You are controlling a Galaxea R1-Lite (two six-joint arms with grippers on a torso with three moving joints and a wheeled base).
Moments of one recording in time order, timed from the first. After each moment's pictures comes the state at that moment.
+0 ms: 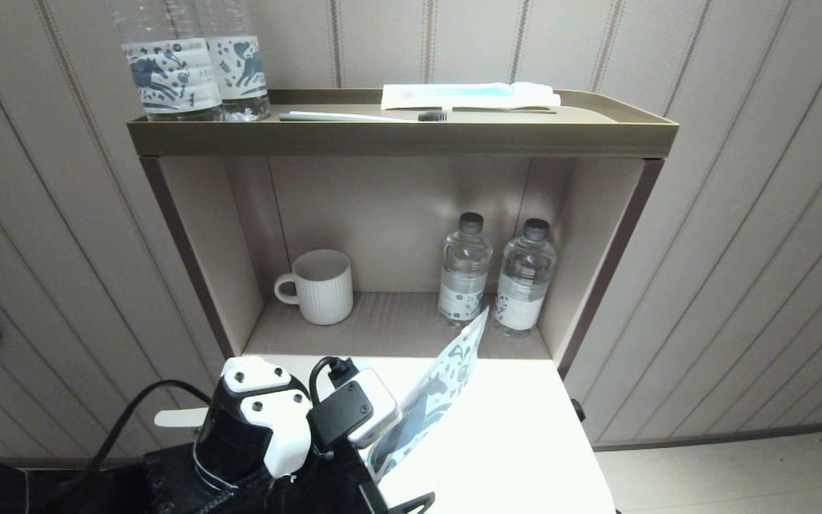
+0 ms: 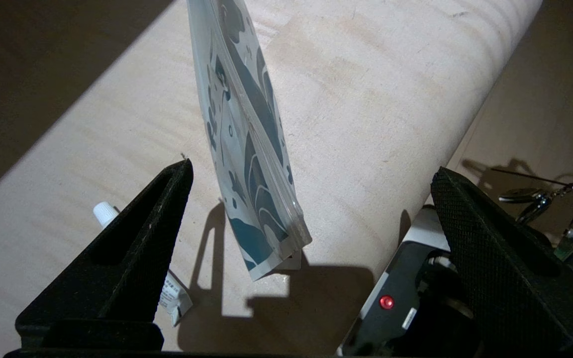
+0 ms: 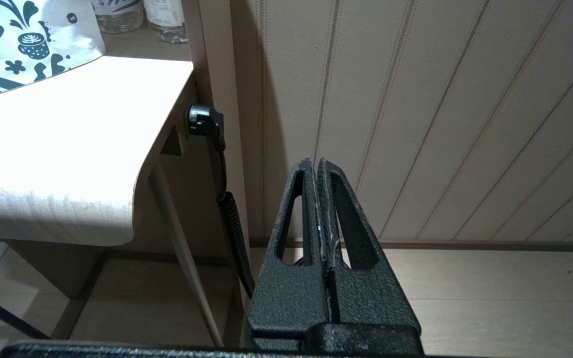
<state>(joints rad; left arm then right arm) -0.90 1.74 -0.50 -0.74 -0.06 0.15 0.00 0.01 0.00 0.00 0.00 0.00</state>
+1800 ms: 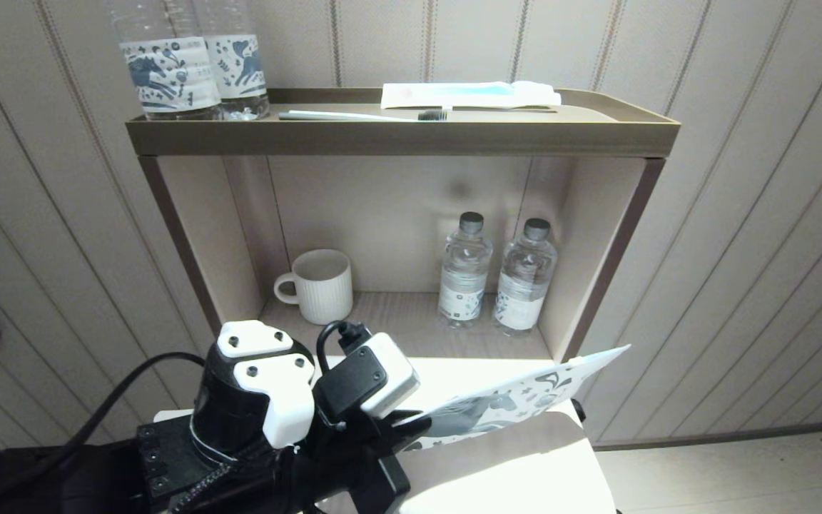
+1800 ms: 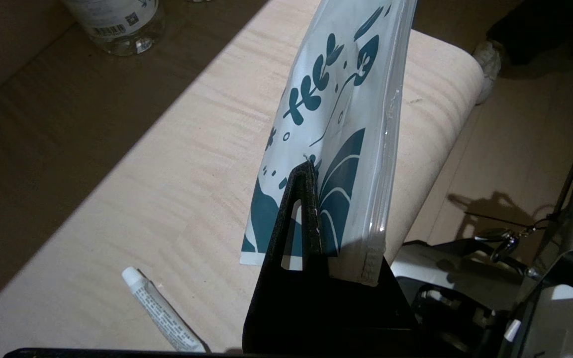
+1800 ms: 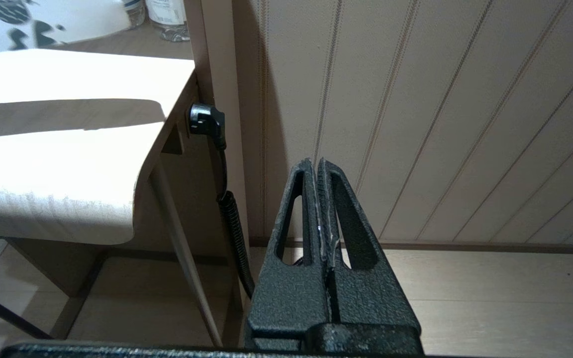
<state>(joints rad) -0.93 1.67 -0.62 -0.65 -0.08 0.15 0.00 0.01 0.00 -0.01 0.01 -0.01</state>
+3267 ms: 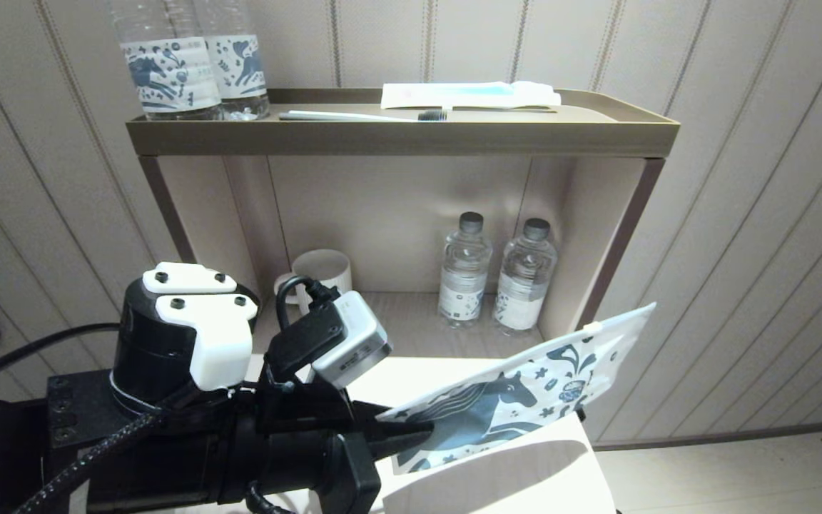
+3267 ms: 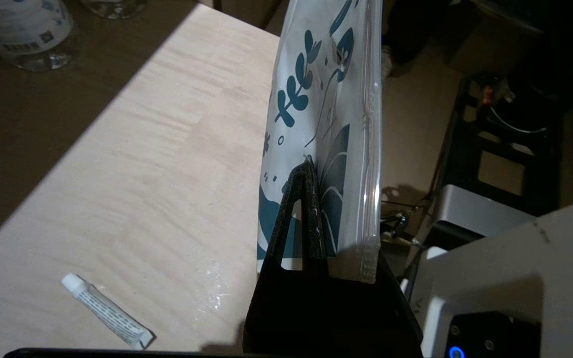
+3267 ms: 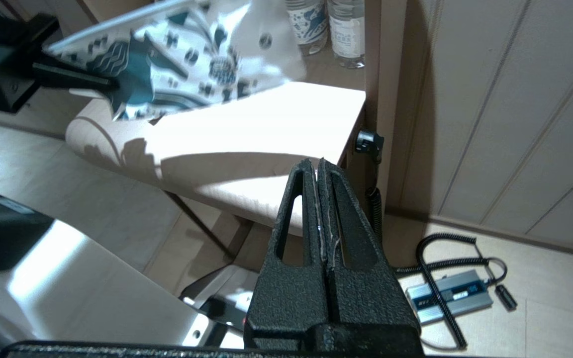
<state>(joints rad) -0.88 1.53 -0.73 -0.39 -0.32 0.09 0.10 0.40 -0.72 0.45 0.31 0.14</state>
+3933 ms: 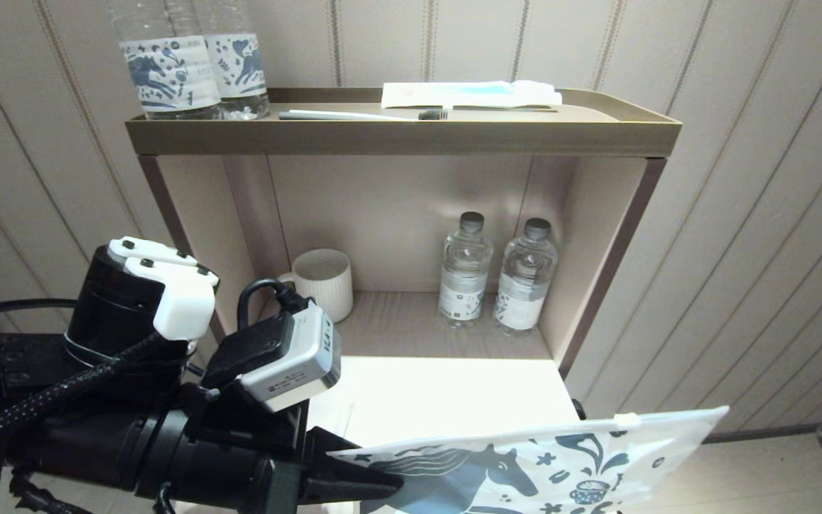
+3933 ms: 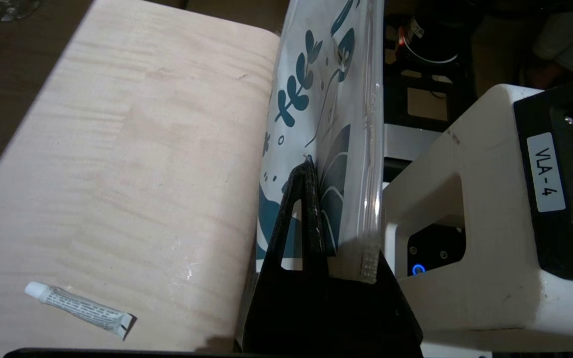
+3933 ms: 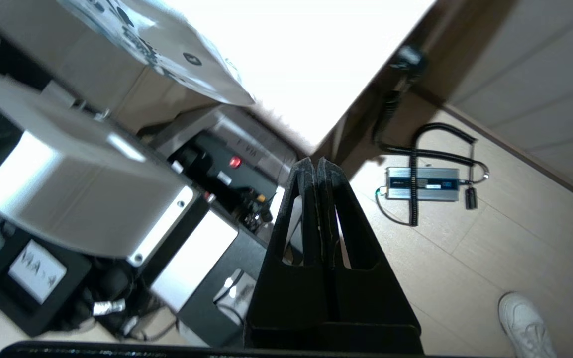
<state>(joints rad) -0.76 1.46 -0.80 -0.08 -0.67 0.32 0.18 1.06 -1.25 0.94 0.41 -0.26</state>
